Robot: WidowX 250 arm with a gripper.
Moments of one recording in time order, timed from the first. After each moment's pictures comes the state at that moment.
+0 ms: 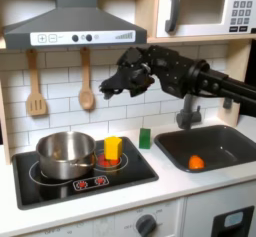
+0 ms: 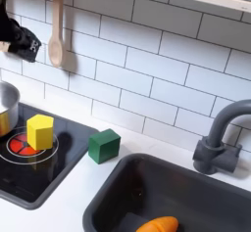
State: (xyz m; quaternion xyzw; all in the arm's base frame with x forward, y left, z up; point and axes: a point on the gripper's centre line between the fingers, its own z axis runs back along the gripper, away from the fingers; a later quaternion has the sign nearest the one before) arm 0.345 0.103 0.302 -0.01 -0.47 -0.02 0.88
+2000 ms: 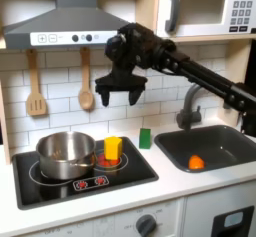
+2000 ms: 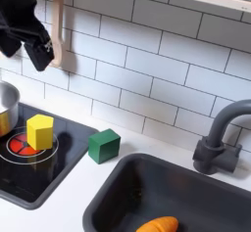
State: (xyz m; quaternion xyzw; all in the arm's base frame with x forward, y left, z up) arm 0.368 0.097 0.277 -0.03 -0.26 -0.09 0.96
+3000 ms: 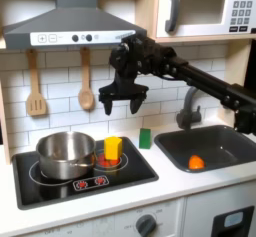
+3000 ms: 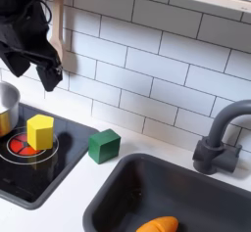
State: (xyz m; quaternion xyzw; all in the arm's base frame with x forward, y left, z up) arm 0.378 0.087 0.252 -0.01 -0.23 -0.07 0.97
